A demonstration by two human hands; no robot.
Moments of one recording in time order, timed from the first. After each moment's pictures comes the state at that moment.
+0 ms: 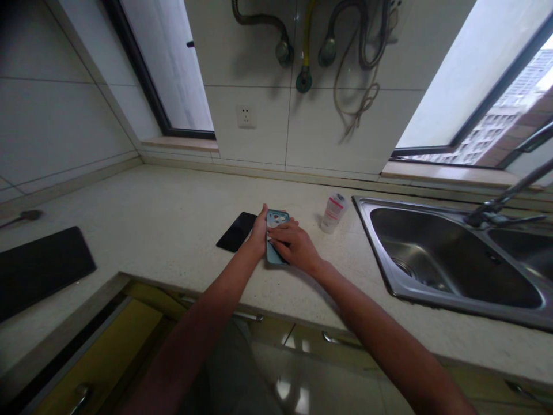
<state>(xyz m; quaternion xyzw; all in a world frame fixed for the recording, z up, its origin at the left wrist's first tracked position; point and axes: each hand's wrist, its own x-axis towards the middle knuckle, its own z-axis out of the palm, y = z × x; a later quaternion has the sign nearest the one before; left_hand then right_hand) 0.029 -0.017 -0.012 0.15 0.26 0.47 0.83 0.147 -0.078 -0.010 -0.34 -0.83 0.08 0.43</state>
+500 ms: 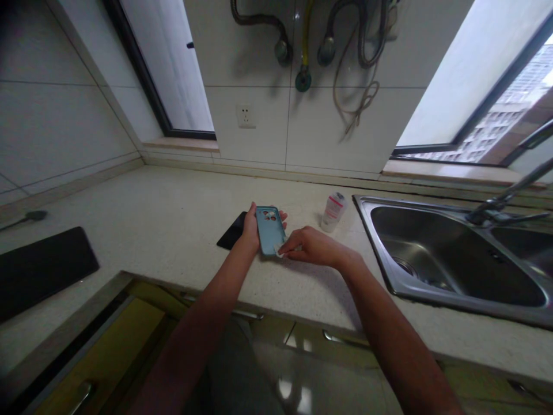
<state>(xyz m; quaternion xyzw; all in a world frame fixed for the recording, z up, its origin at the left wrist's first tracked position) 0.007 -0.013 -0.006 0.11 0.28 0.51 0.81 0.186 -0.085 0.034 -0.30 -0.92 0.21 0.16</state>
